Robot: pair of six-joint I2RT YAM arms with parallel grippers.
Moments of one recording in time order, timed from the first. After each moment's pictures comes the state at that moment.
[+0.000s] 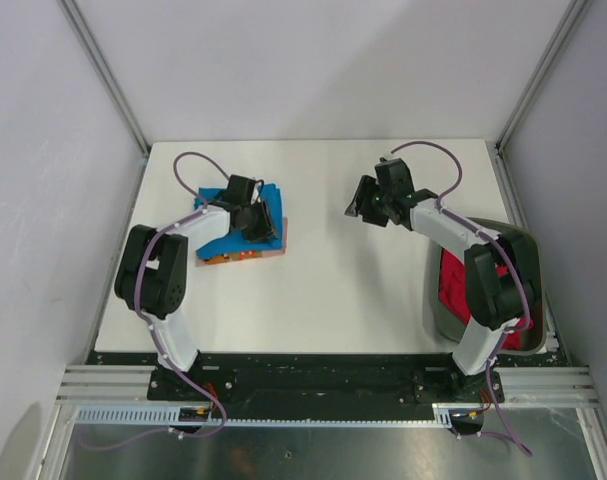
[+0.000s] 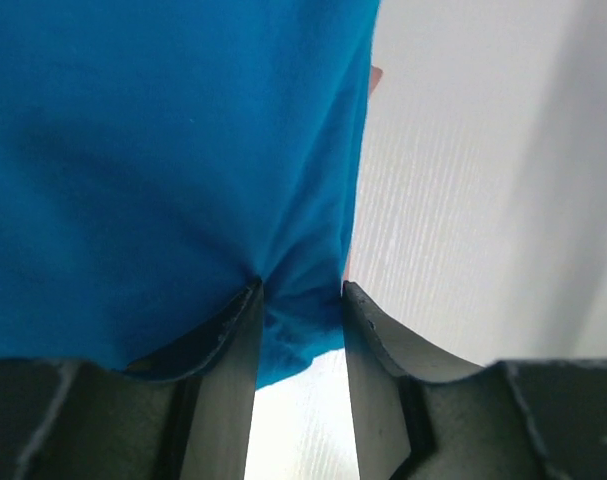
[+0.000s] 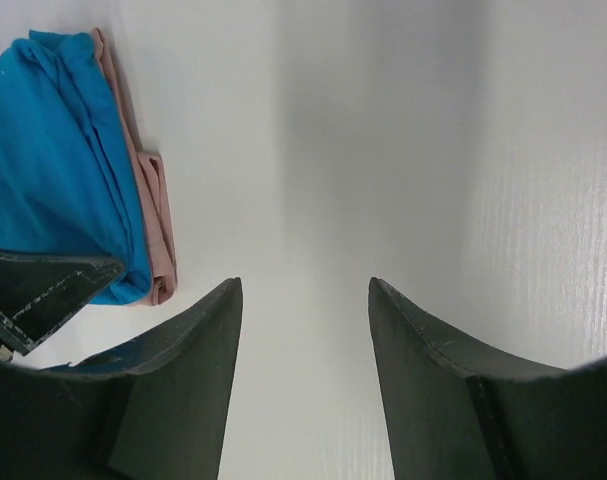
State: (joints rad) left arm -0.30 1.82 1.16 -0.33 0.17 -0.57; right arm 0.40 1.75 1.27 -0.28 -0.09 0.67
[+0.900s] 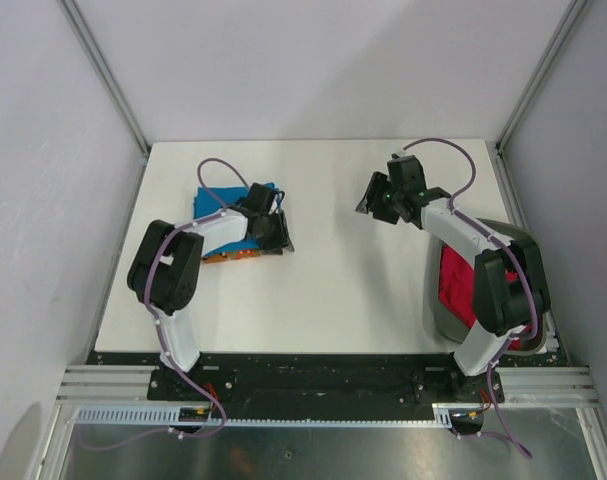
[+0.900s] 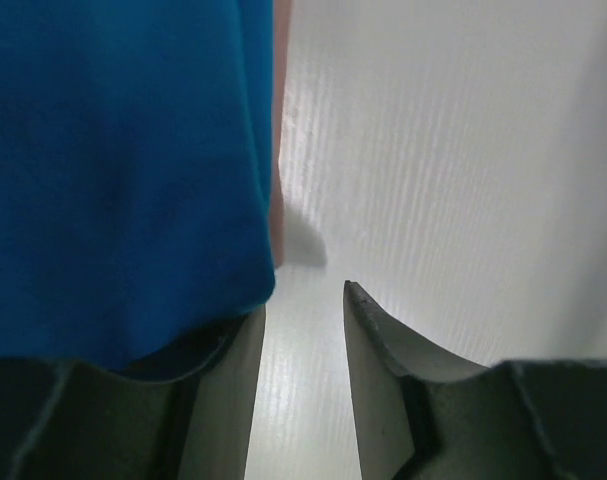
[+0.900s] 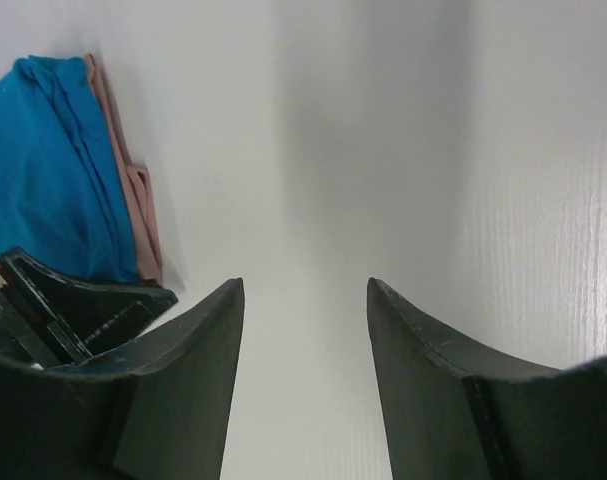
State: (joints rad) left arm -0.42 1.88 1.17 -0.35 0.16 -0.60; right arm 0.35 1.70 1.27 -0.31 -0.08 0.64
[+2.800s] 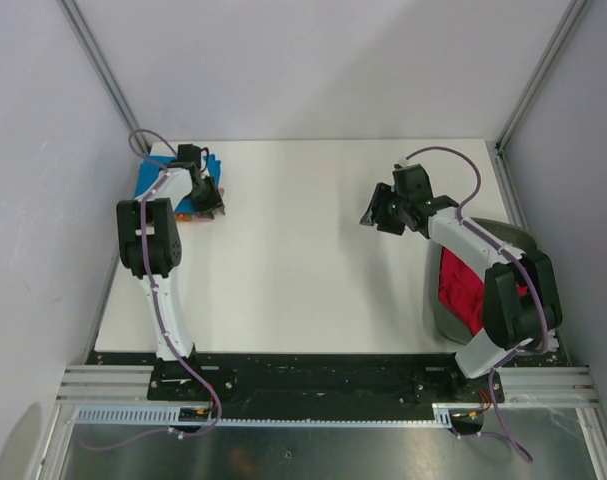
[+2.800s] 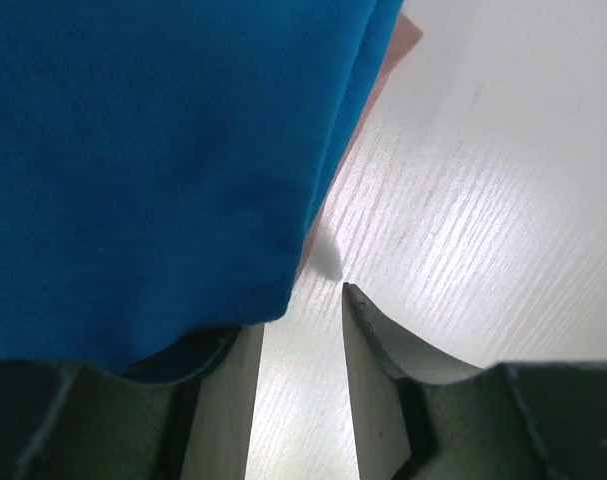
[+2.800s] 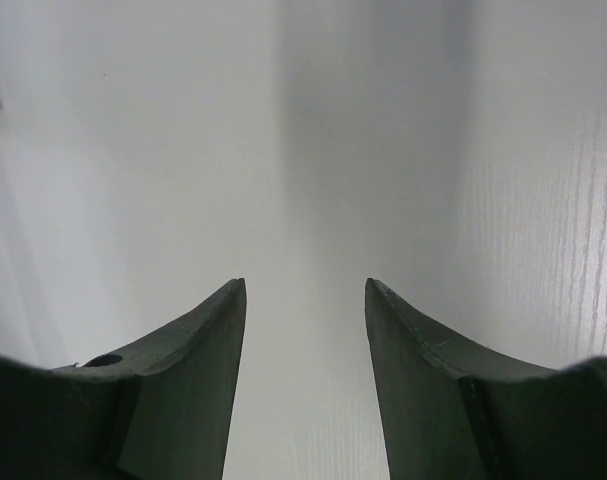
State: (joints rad) left arm 0.05 2.20 1.70 -0.66 0.08 -0.33; right arm 0.35 1.61 1.17 -0.37 -0.13 0.61
